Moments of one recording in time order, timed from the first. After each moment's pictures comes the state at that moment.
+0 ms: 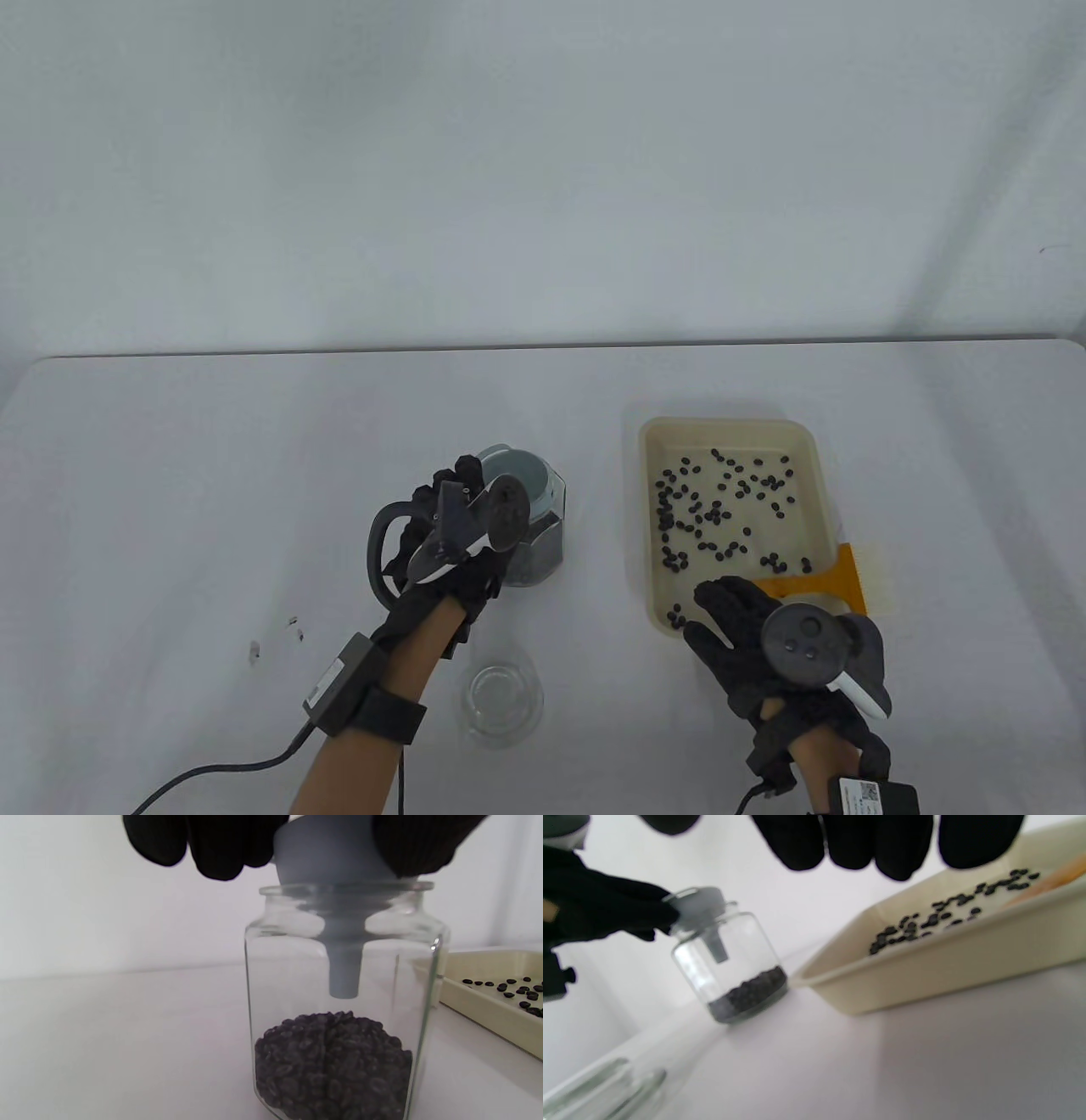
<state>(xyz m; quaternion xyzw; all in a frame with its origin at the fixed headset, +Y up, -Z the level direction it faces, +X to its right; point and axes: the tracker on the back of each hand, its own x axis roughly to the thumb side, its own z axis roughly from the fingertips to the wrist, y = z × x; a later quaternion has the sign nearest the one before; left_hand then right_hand) -0.117 -0.644 -0.394 -0.01 -0.07 -0.03 1.00 0.201 -0.712 -0.290 0.14 -0.02 0.95 0.28</state>
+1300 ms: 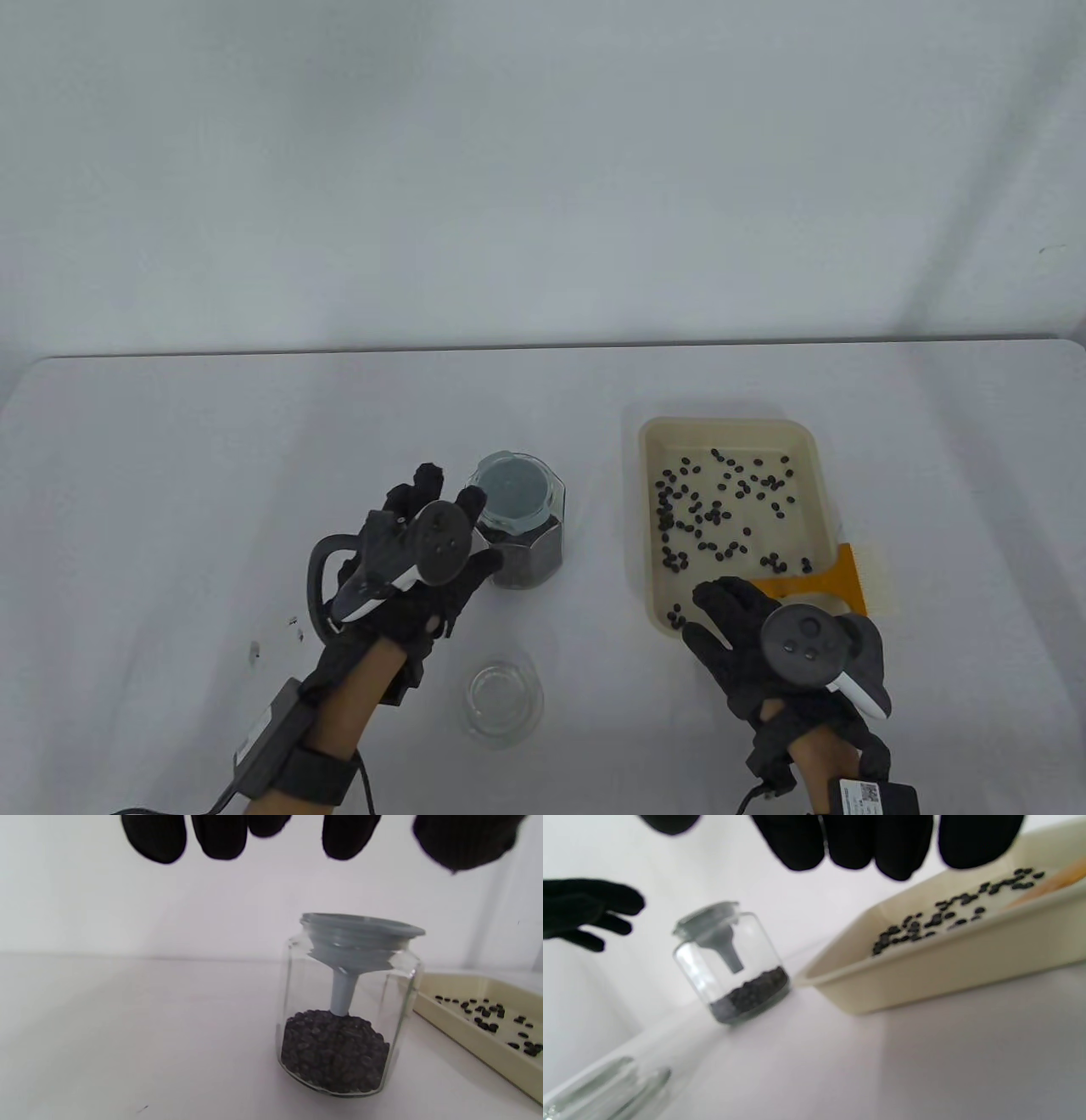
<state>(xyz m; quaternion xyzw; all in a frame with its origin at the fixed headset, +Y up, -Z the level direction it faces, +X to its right) -0.185 -0.622 -0.338 -0.01 -0.08 0.04 1.00 0.200 -0.713 -0.290 0.14 -0.02 0.95 0.28</state>
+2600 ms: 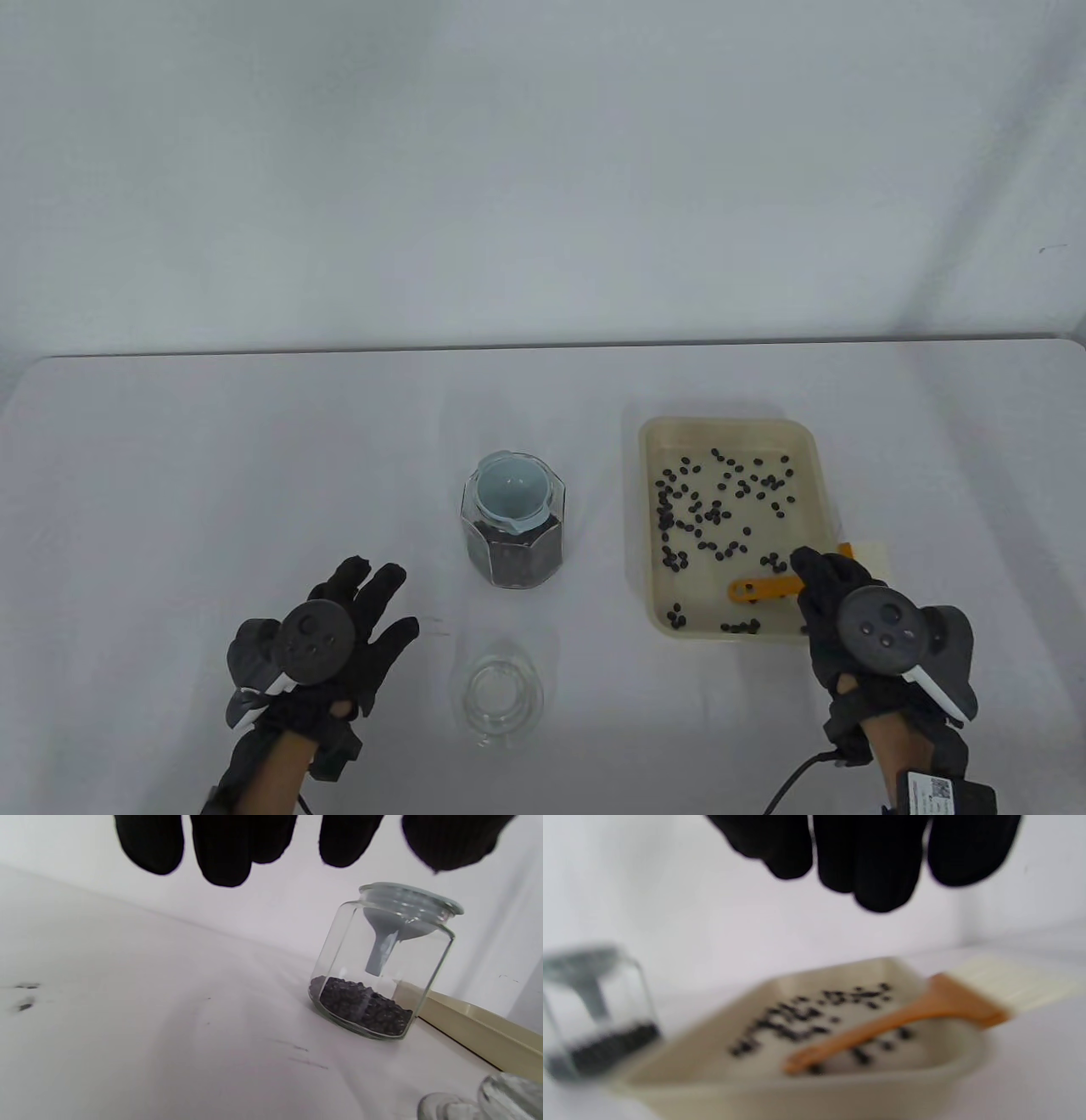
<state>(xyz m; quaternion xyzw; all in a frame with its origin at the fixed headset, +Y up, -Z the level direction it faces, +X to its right) -0.262 -0.701 -0.299 0.02 -0.09 0.15 0.98 0.261 -0.667 -0.291 0.03 -0.08 0.99 0.07</state>
